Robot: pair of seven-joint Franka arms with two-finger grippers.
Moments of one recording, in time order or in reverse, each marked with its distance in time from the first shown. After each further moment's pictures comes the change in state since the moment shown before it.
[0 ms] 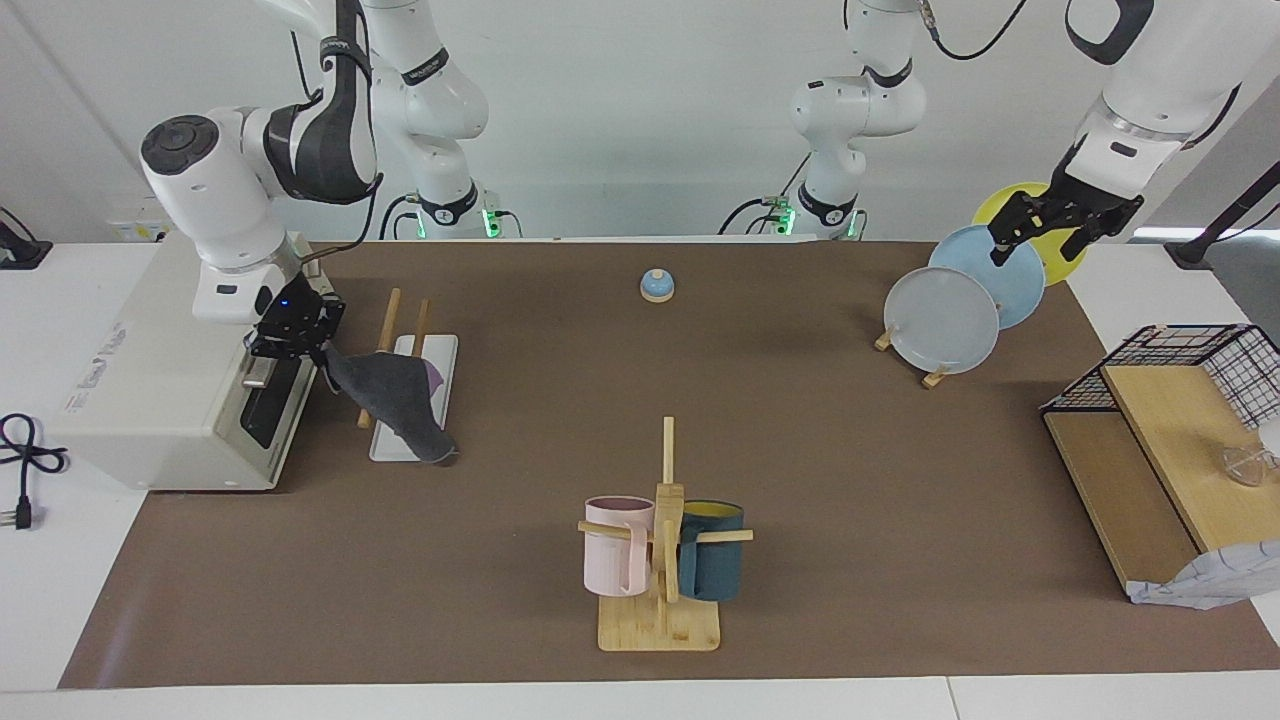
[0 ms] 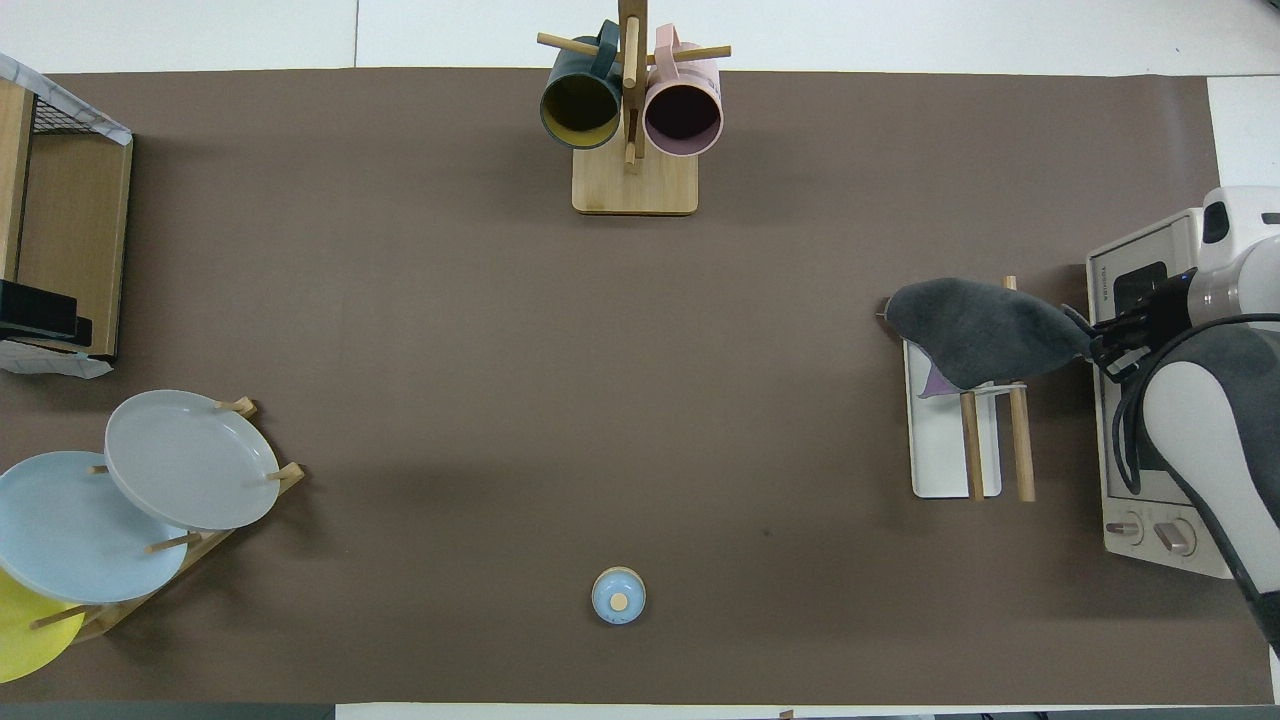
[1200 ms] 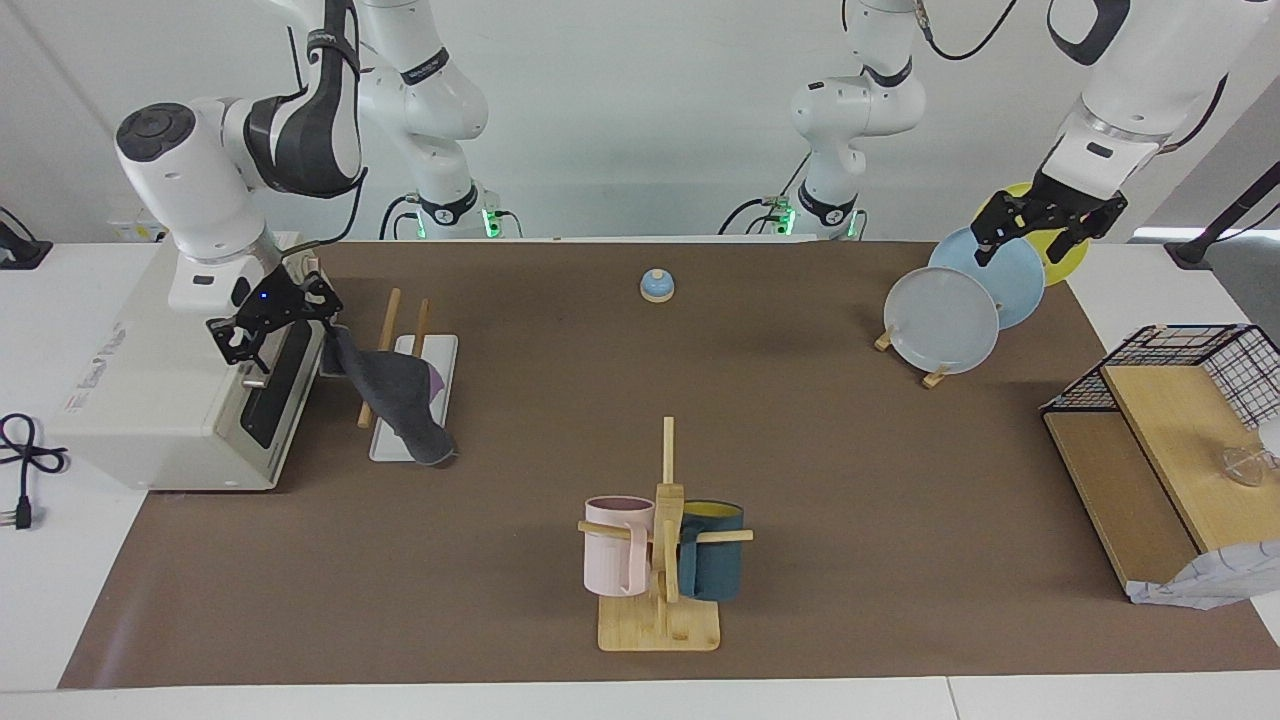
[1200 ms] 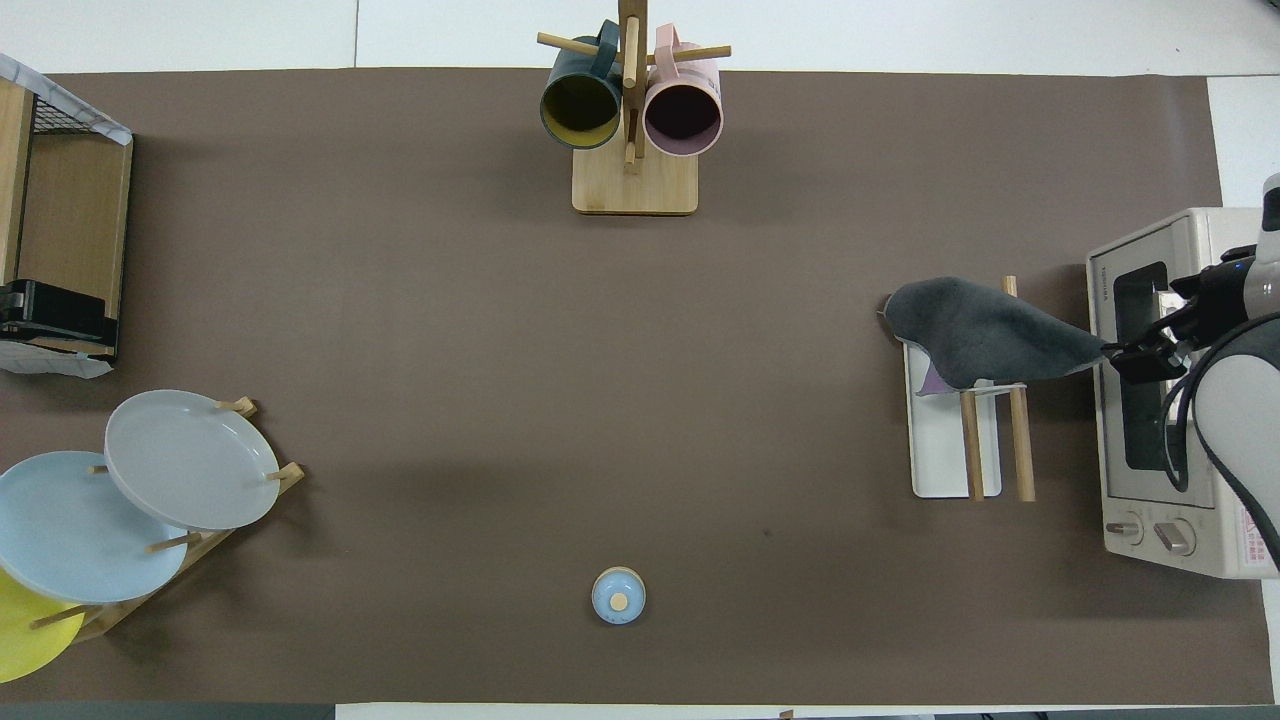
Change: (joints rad) left arm 0.035 0.000 -0.062 0.000 0.000 0.000 -0.001; right arm -0.026 -0.021 -0.006 0.052 -0.009 -0.014 -0.046
